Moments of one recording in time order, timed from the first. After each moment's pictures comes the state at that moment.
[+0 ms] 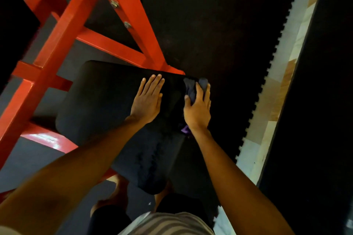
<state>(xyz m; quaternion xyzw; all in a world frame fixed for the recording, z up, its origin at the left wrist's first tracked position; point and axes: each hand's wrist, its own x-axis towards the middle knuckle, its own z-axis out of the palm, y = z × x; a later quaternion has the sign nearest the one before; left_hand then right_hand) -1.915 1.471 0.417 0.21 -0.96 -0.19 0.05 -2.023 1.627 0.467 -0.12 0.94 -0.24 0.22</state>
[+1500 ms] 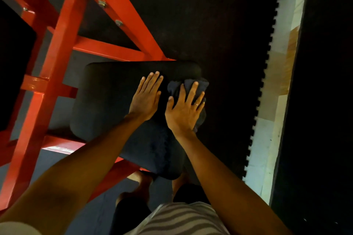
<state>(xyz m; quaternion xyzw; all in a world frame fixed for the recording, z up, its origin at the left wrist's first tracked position) -1.885 1.460 0.420 0.13 -0.97 -0.21 -0.01 -1.926 1.607 0.462 -0.12 0.97 -0.15 0.15</state>
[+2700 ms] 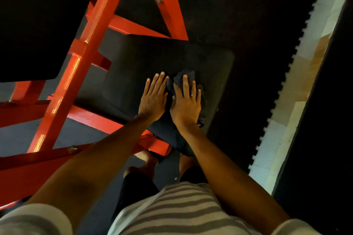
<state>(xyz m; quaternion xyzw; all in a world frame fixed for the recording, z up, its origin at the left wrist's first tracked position) -1.765 1.470 0.417 0.24 -0.95 -0.19 -0.01 -1.843 1.587 0.465 -0.31 0.93 -0.11 0.14</state>
